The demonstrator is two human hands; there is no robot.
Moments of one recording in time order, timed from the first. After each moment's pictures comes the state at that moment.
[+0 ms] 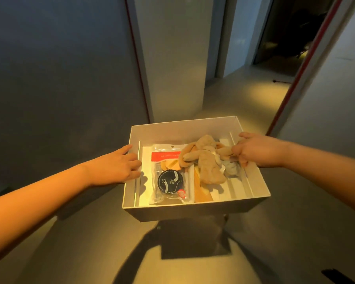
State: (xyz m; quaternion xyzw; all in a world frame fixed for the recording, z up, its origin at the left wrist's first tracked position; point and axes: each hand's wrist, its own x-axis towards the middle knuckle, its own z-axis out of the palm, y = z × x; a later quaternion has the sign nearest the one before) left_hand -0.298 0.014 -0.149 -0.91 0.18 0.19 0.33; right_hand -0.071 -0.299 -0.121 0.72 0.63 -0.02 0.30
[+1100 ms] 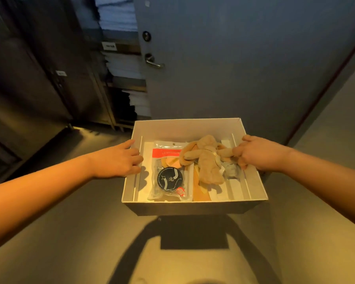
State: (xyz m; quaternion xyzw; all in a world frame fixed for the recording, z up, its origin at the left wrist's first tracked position) left_hand -0.430 0.015 -0.152 -0.89 -0.27 0.32 0.20; right_hand -0.050 0.042 -0.130 0.29 0.91 0.13 0.27
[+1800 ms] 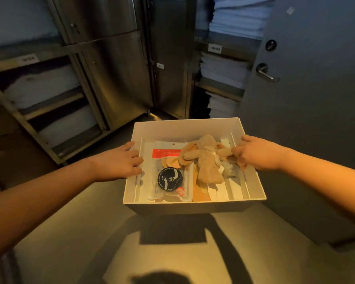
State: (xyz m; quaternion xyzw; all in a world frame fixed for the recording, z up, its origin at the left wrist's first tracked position) left_hand -0.688 -0.090 -0.156 -0.81 -0.48 0.32 0.11; right_hand -0.357 0.103 -0.134 0.08 0.95 0.22 0.22
